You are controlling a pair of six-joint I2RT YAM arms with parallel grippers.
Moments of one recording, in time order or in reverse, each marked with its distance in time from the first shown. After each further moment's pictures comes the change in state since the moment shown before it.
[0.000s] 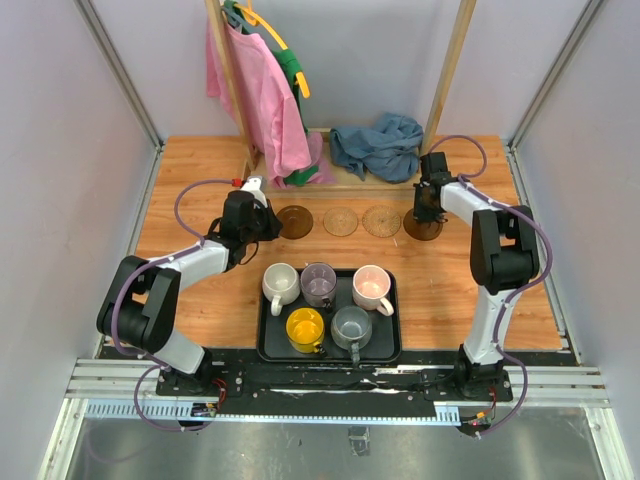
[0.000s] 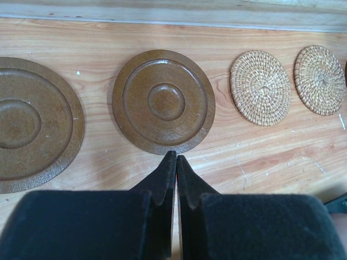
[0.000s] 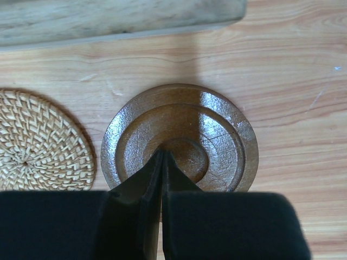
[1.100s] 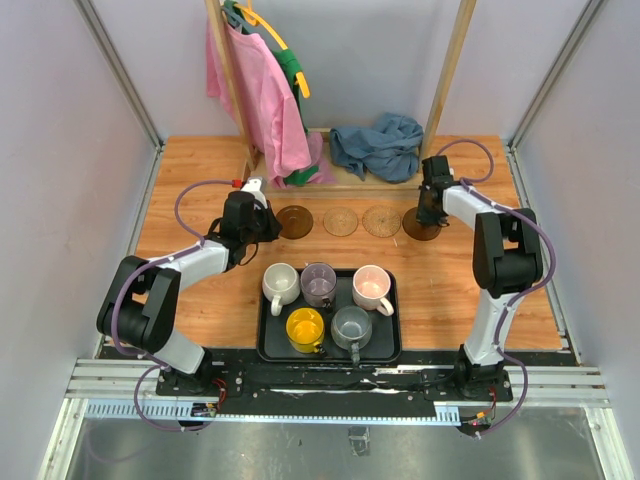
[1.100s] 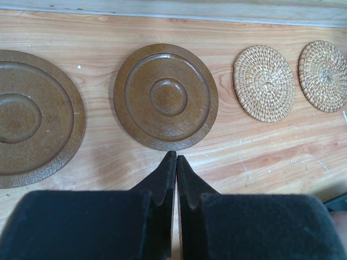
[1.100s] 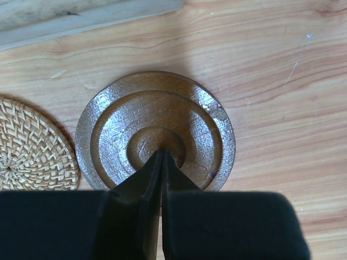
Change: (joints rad) left arm 0.000 0.000 0.000 -0.021 -0.001 0.000; right arm -0.002 -0.032 -0.051 0.005 0.084 0.075
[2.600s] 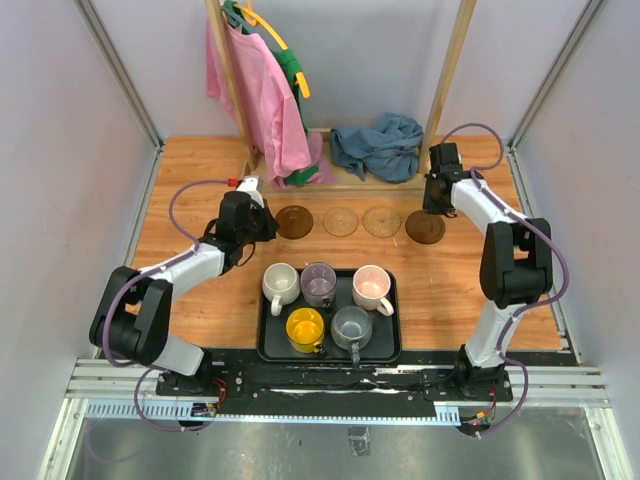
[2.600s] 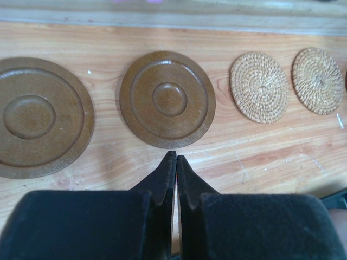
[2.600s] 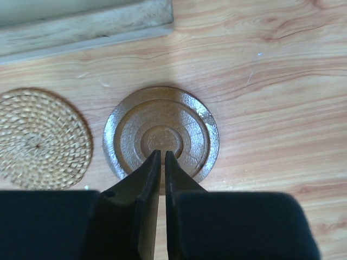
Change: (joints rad) left arm 0.000 -0.055 -0.013 -0.027 -0.018 0.008; right arm -0.009 -0.083 0.061 -0.090 0.016 -0.050
